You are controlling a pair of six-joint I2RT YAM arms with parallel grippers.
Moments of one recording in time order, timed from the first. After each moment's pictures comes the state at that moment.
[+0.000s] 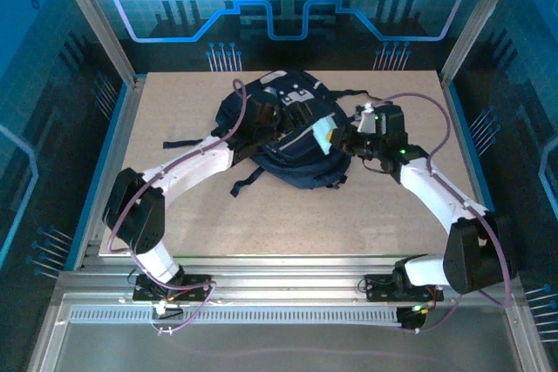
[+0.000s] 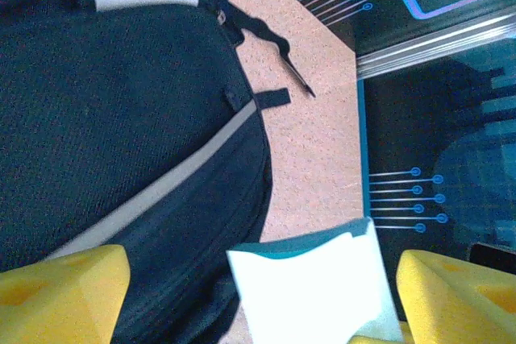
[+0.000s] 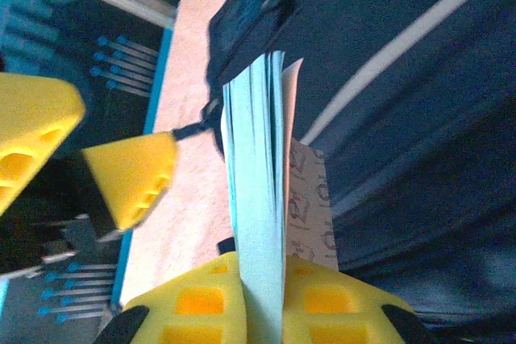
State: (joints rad) left arm -0.59 1.69 1.34 -0.18 0.06 -1.00; right arm 0.21 1.33 0.91 -0.18 -0.55 0.67
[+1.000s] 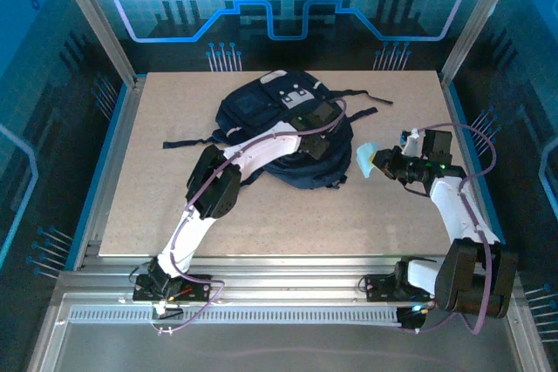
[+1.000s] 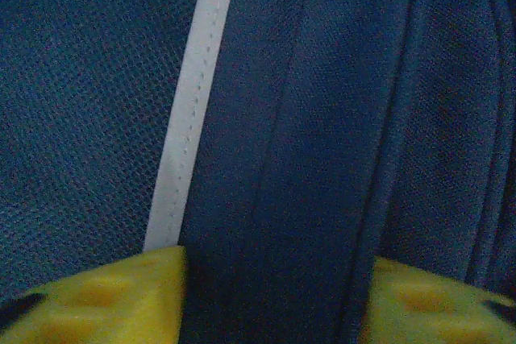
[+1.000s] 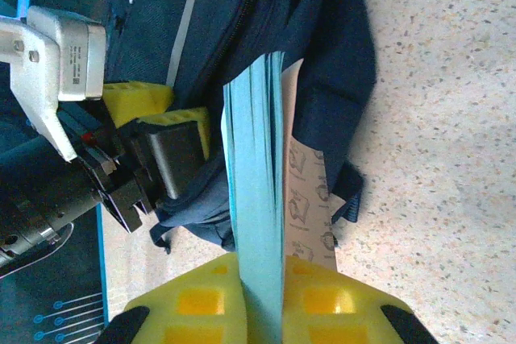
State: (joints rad) left arm -0.75 2.31 2.04 -0.81 -0.29 -0.08; right arm -0.17 1.19 0.76 -0.46 -0.72 0.52
